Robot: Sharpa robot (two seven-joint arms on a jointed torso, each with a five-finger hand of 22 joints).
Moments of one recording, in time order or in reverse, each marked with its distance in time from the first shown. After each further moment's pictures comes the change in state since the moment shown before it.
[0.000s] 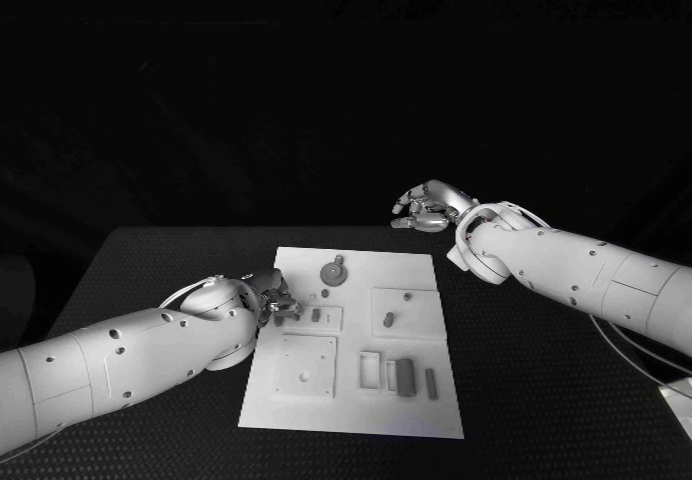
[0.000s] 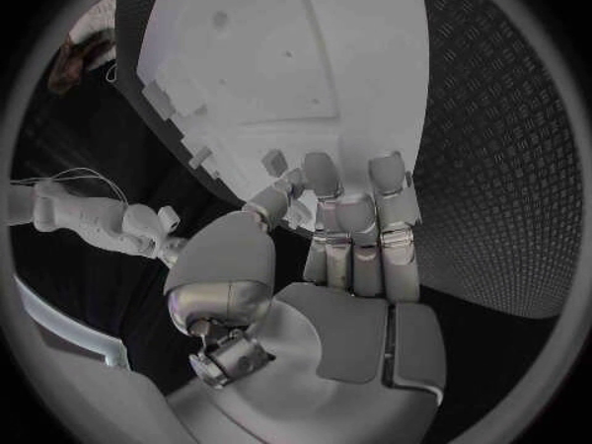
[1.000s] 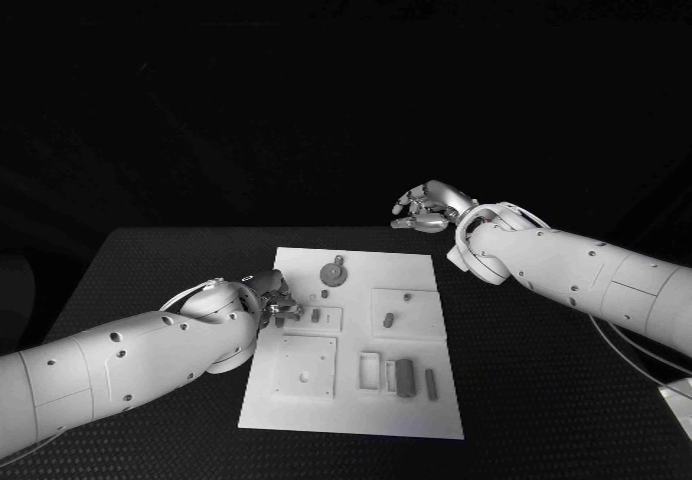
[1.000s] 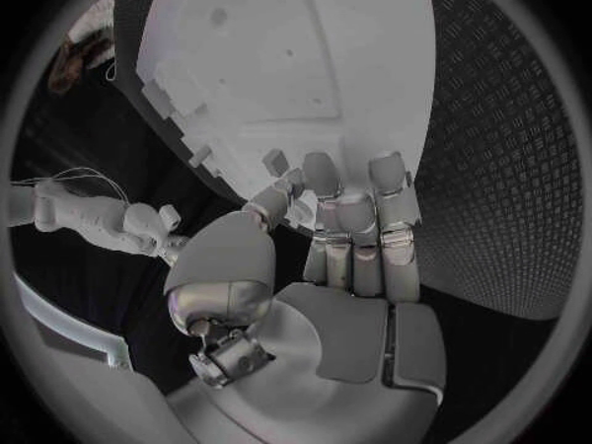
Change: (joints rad) left arm -0.007 0.001 -0.001 0.000 -0.002 -0.024 0.008; left_hand 0.000 0.000 0.002 0.001 -0.013 0.000 0.000 -0.002 -0.001 0.002 0.002 0.000 -0.001 0.002 0.002 0.000 -0.001 0.000 0.003 -0.002 0.000 0.001; right arm 0.000 0.000 0.000 -0.001 0.000 0.000 0.000; right_hand 0.000 0.000 0.000 0.000 0.000 -0.001 0.001 0.000 0.000 0.000 0.000 0.000 -0.001 0.000 0.000 0.000 0.000 0.000 0.000 0.000 0.000 0.000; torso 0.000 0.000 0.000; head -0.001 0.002
